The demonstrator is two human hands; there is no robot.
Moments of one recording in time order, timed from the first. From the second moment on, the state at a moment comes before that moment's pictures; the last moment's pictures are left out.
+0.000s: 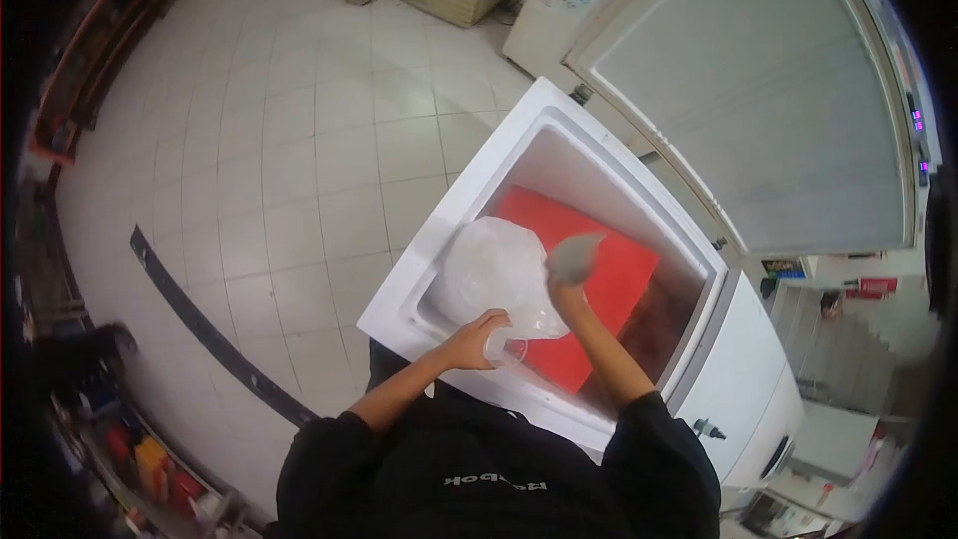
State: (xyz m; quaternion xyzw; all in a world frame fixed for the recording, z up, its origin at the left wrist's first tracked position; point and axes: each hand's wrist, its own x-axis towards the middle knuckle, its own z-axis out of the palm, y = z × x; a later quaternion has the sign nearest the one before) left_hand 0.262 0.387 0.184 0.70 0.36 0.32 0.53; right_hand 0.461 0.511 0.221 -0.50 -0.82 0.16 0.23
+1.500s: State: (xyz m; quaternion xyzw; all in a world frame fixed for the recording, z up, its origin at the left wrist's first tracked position) left_hand 0.346 0.350 0.180 0.61 0.45 0.41 0.51; right_hand 0.393 0.525 0.241 -0.15 -0.98 0.10 -0.04
